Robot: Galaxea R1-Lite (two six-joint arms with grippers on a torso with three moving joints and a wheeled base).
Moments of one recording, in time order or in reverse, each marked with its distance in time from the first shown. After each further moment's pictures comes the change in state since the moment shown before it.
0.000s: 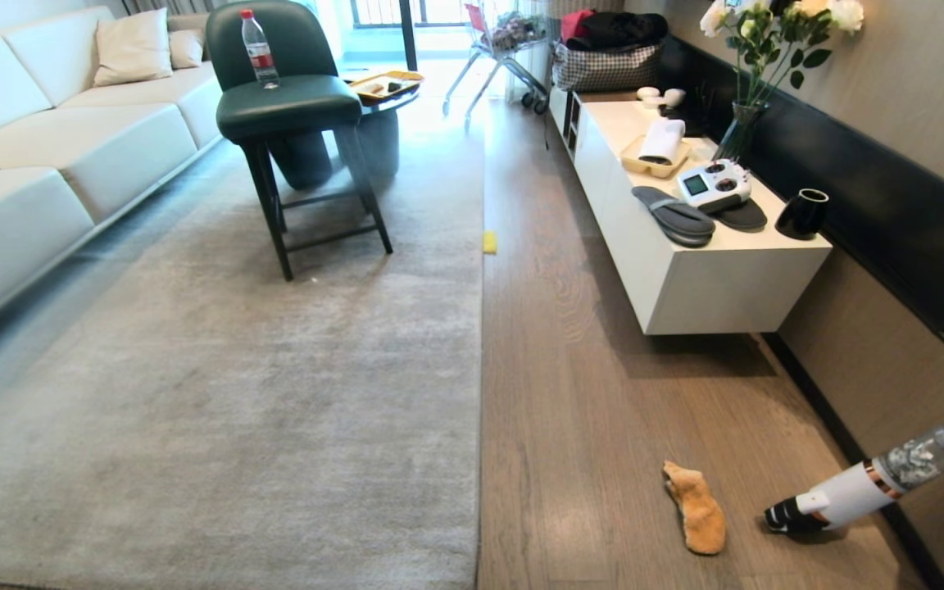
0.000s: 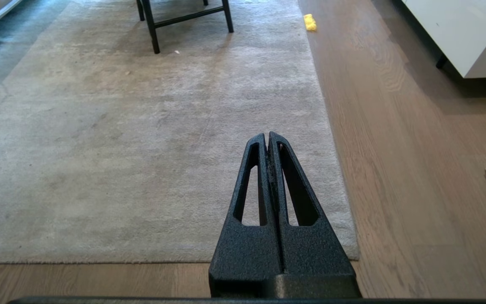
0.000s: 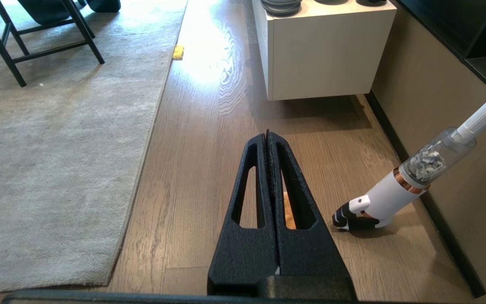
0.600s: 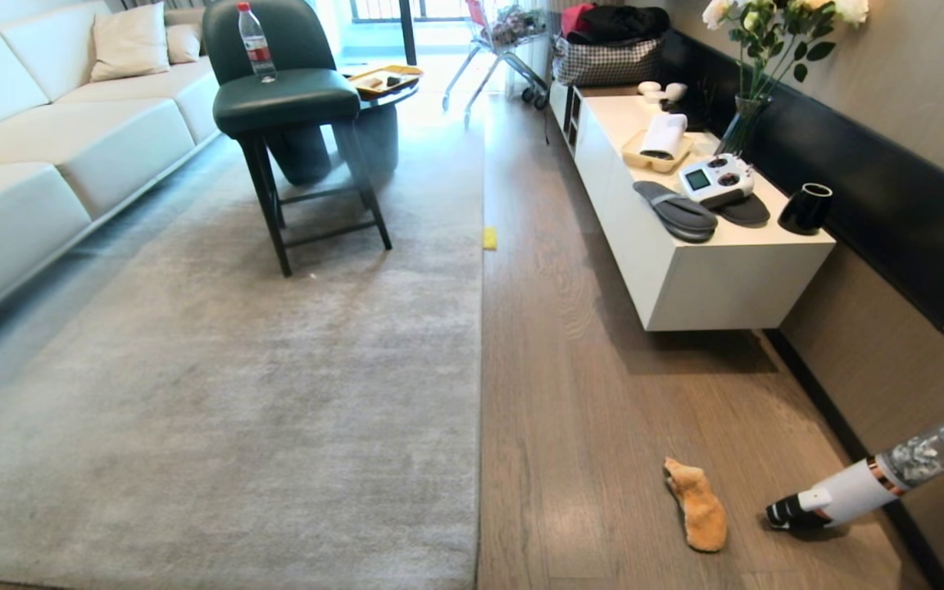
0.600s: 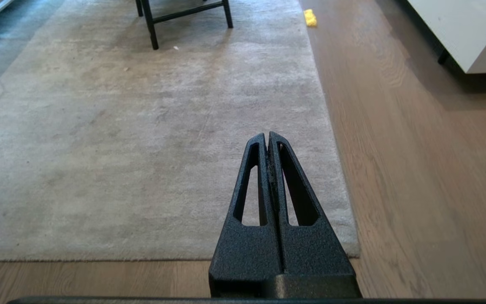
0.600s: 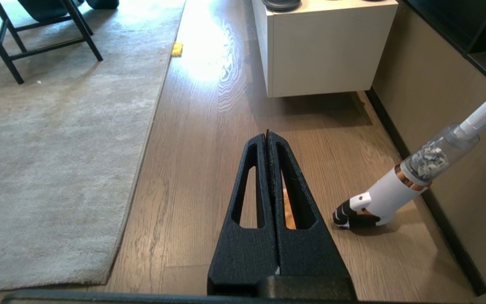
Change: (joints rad) left arm 0.000 0.000 0.000 0.001 0.000 -0.001; right arm 0.000 0.000 0.000 0.000 0.000 0.000
